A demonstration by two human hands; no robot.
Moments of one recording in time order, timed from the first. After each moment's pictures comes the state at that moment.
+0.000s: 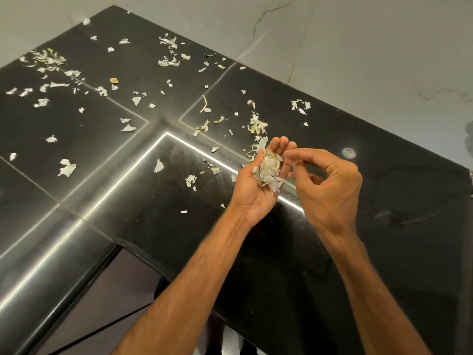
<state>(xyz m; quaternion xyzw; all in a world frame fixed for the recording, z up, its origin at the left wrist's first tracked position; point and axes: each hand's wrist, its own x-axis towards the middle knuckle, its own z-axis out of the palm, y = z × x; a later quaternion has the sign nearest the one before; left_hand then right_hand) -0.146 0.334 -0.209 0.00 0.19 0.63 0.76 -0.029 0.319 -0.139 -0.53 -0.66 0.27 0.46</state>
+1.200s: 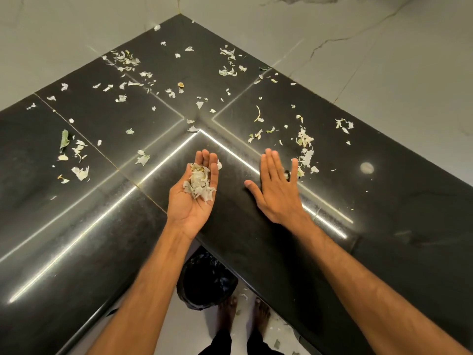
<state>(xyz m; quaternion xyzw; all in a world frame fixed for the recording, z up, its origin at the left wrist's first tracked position) -0.341 0.225 -0.181 -0.11 0.14 0.75 0.64 -0.153 0.333 -0.241 -0.46 -0.89 0.03 -0.01</state>
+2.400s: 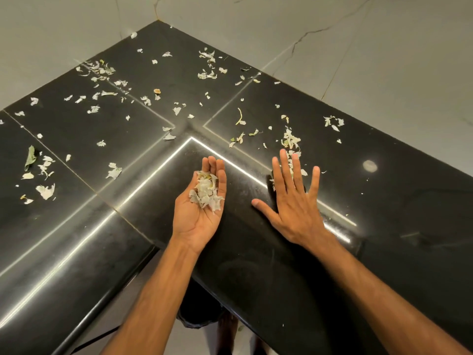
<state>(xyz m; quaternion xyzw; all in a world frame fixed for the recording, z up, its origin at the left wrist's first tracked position) -0.288 0.260 -0.195 -0.14 0.16 0.72 0.66 -0.085 0.341 -0.237 -0.47 -0.88 -0.01 0.05</state>
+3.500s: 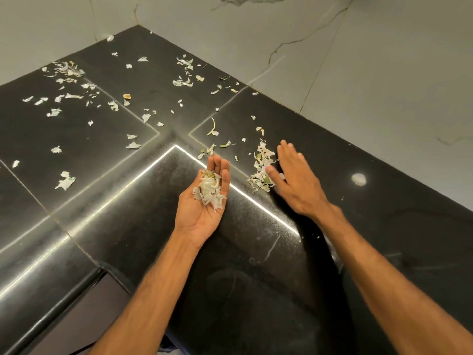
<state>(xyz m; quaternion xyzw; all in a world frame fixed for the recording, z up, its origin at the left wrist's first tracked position) -0.237 0.332 -0.224 -0.13 0.16 0.70 0.68 -0.035 0.460 -0.233 -0.46 -0.87 0.17 0.08</state>
